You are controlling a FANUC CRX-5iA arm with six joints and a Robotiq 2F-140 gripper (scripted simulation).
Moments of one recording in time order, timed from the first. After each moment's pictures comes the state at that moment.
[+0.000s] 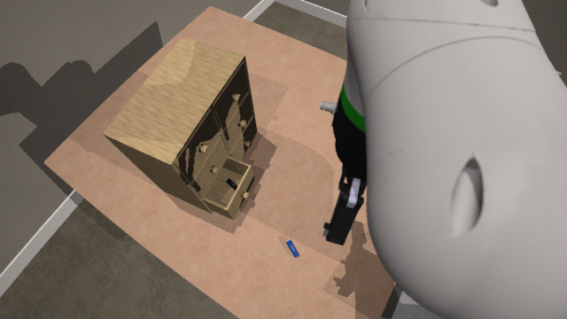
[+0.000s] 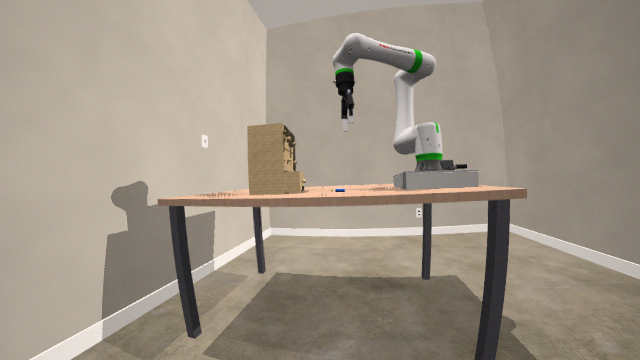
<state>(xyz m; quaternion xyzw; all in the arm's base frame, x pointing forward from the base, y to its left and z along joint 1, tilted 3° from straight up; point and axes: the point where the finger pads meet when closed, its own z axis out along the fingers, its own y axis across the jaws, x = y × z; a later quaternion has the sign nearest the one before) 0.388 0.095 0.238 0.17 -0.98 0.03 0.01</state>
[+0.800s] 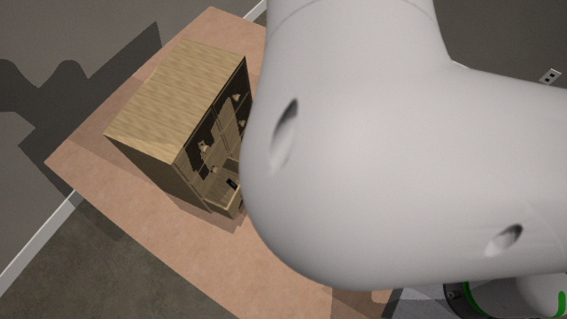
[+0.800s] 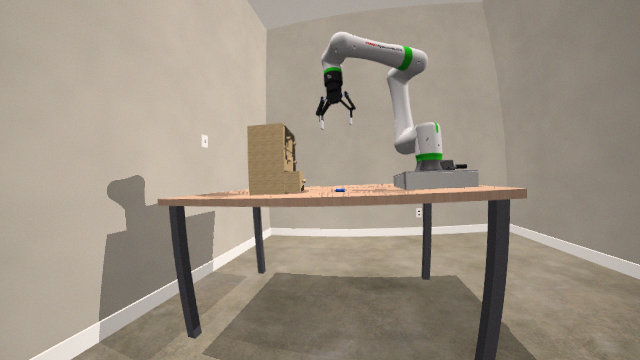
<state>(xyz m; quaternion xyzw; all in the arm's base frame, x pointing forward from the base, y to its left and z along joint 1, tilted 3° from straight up) 0.444 0.114 0.241 0.65 -0.76 0.02 0.02</state>
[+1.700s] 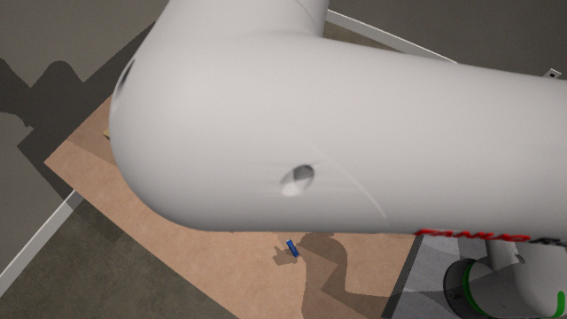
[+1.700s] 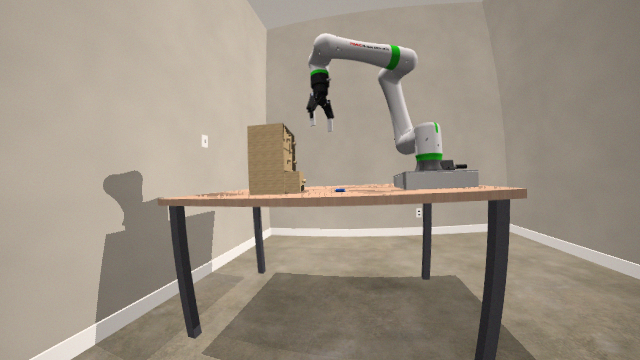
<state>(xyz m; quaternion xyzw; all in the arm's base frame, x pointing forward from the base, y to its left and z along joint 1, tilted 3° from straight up) 0.509 0.129 0.233 0.99 -0.16 0.00 0.03</state>
